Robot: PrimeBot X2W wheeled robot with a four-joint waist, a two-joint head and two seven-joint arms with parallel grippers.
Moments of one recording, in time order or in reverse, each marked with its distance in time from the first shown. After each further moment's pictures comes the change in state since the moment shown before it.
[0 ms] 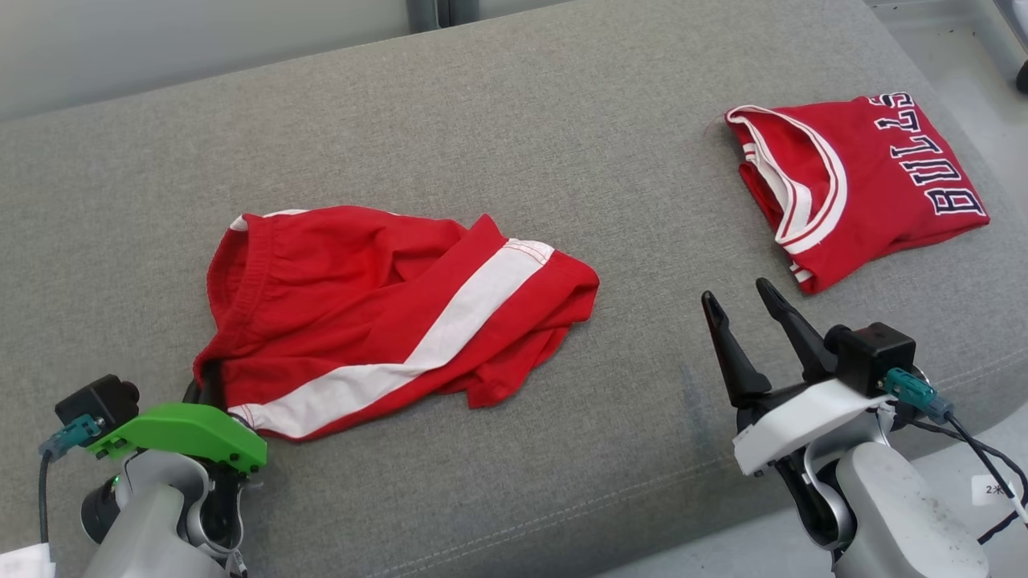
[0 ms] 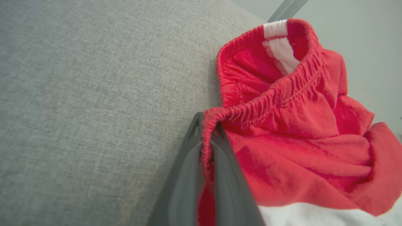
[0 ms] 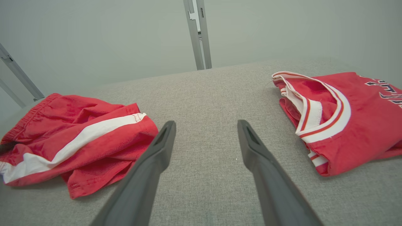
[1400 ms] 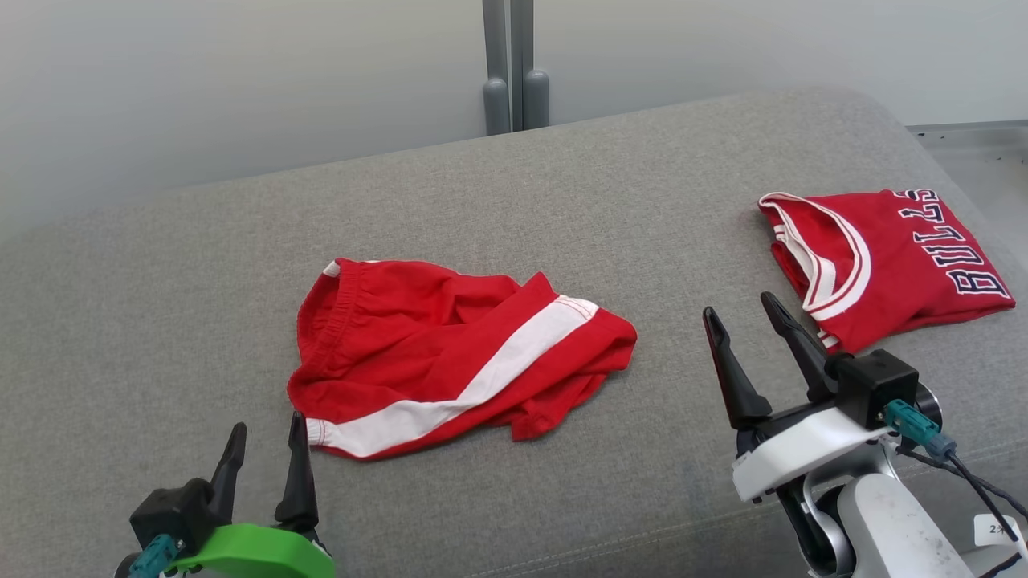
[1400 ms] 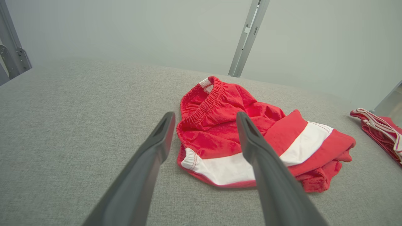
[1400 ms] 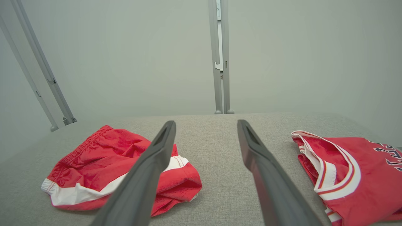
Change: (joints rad) left arm 0.411 -0.040 0.045 -0.543 0.383 0.092 -0.052; right arm 0.099 0.052 -0.076 -0.134 -0.126 0.000 0.040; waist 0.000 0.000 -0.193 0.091
